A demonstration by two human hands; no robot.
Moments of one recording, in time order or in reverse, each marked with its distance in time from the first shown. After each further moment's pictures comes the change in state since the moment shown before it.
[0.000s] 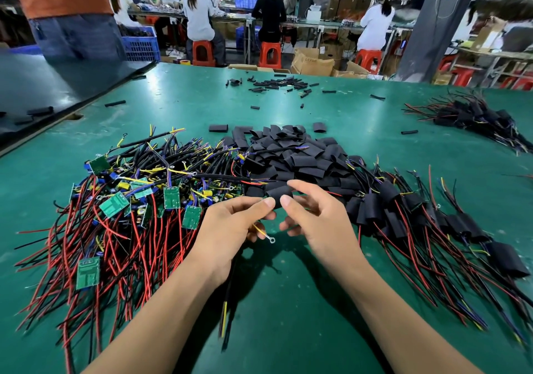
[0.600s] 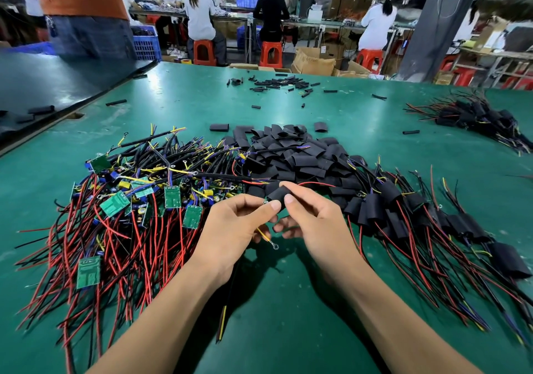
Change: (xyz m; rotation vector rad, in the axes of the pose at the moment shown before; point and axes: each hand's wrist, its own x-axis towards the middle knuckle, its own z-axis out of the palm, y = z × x) left_hand -0.003 -0.002 0.003 0.074 0.003 0.098; right_hand 0.000 0.001 0.006 0.077 -0.067 0.017
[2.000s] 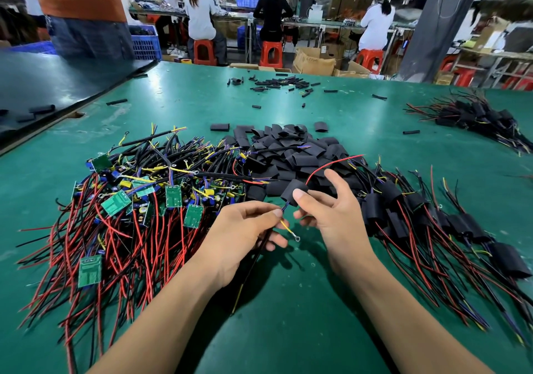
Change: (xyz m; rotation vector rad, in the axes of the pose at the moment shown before) left_hand -0.002 0.002 0.003 -0.056 -0.153 -0.151; right_hand 0.006 -0.007 -0.013 0.141 0.224 0.044
